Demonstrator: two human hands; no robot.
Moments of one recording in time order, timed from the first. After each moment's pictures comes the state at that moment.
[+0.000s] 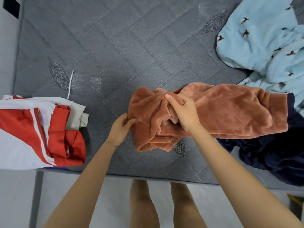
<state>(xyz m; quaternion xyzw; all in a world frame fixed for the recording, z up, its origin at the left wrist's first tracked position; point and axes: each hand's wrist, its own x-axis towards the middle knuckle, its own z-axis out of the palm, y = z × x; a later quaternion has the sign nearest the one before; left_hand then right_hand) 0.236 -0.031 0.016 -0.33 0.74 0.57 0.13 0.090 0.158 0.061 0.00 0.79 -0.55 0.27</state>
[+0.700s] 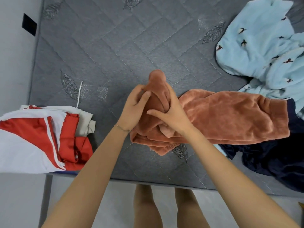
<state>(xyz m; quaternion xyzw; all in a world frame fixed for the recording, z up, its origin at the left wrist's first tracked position) 0.144 -0.019 0.115 -0.20 0.72 0.66 0.00 0.087 0.131 0.091 -0.16 0.77 -0.54 0.31</state>
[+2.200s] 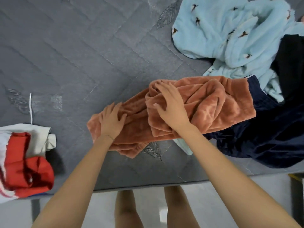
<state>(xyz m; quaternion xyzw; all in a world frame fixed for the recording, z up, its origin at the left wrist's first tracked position) 0.140 0.043 -0.027 -0.22 0.93 0.26 0.15 0.040 0.266 0.027 -0.20 0.90 -0.36 0.13</state>
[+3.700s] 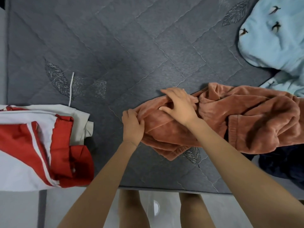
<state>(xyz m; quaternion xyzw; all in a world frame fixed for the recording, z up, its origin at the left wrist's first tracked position) 0.195 -0.041 -0.031 -0.38 0.82 0.41 0.11 0.059 0.103 -0.034 -0.29 0.89 -0.26 0.25</state>
